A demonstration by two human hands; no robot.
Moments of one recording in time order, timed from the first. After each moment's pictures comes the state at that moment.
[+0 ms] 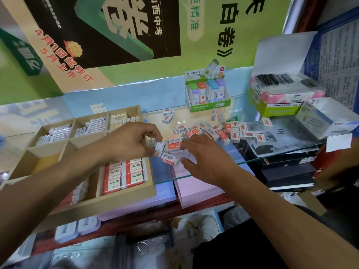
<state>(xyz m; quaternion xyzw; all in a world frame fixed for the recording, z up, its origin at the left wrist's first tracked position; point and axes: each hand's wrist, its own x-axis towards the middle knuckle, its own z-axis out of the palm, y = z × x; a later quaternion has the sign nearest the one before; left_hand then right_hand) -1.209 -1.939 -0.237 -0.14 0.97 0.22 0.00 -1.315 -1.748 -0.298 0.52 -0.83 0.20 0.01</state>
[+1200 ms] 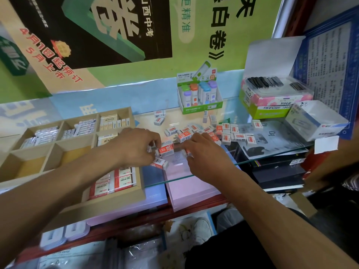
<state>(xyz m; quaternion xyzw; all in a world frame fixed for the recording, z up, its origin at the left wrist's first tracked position) -1.234 -1.918 -0.249 -0.12 0.99 0.03 0.07 -1.327 -1.741 -0.298 0.47 -0.87 0.17 0.01</state>
